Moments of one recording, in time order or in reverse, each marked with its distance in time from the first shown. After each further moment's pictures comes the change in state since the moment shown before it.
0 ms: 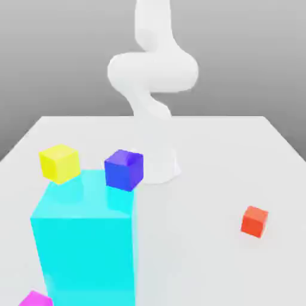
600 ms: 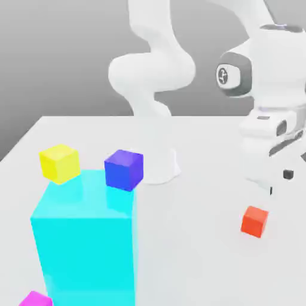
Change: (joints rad) arm 0.395 0.667 0.236 -0.394 0.023 0.430 -0.224
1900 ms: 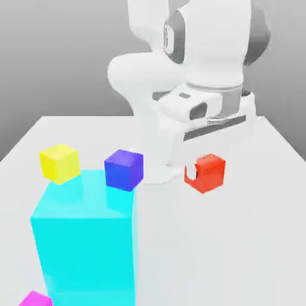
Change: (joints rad) arm -0.249 -0.314 -0.355 0.216 -0.089 -0.617 -0.124
